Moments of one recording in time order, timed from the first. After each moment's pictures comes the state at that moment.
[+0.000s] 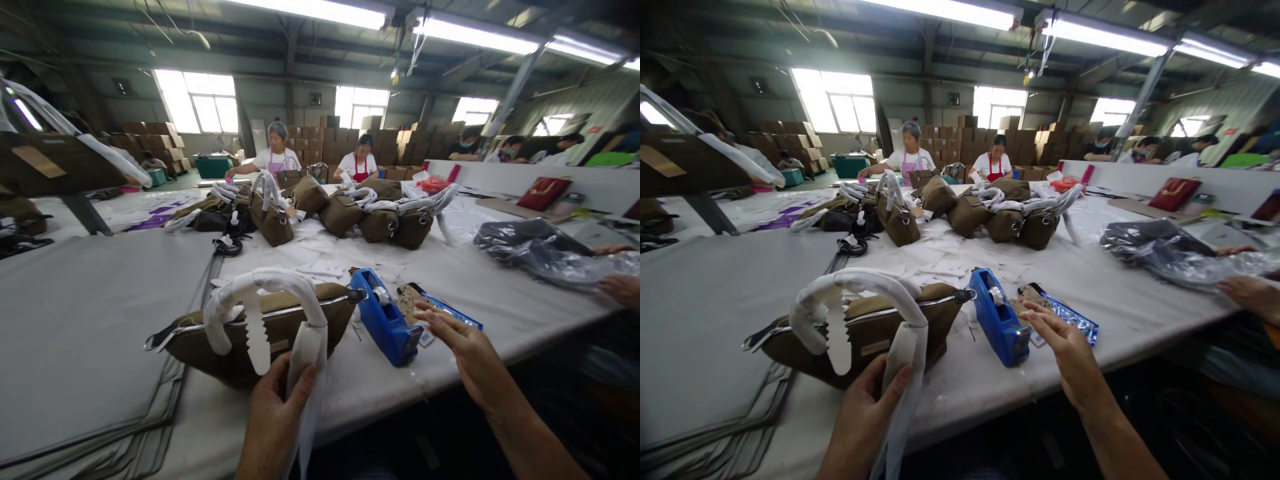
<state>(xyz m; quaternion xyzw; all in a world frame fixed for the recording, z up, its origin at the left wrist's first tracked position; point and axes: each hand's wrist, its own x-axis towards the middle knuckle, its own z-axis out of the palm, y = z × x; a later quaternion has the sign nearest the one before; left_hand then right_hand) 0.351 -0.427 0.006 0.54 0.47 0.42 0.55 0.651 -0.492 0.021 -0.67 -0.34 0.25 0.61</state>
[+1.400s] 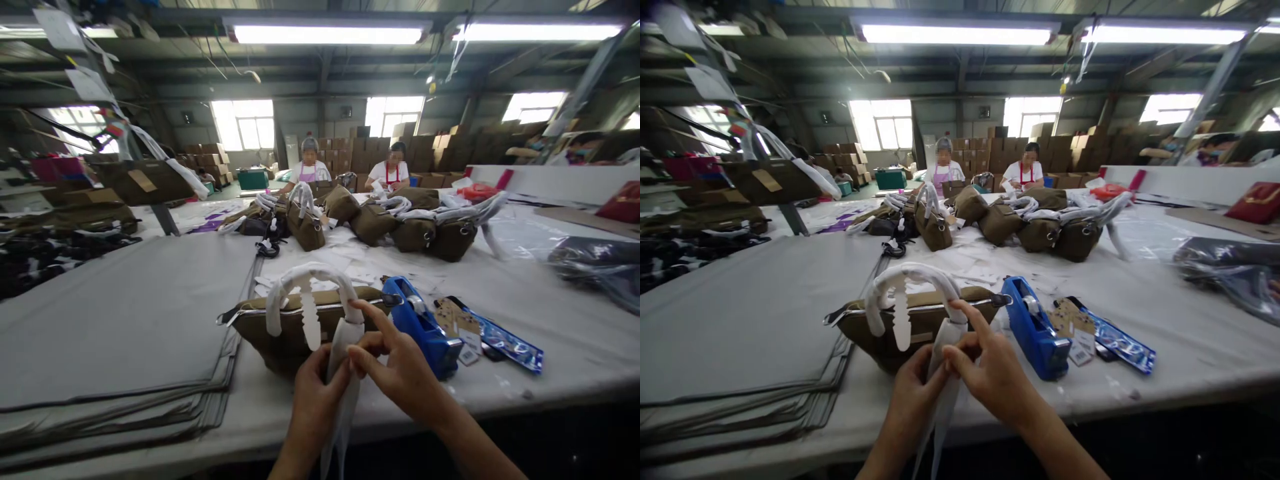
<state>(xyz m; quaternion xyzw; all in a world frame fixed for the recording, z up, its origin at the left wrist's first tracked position) 0.350 -0.422 -0.003 0.56 0.38 0.45 0.58 0.502 -0.452 0.058 -0.52 -0.65 0.29 0.46</state>
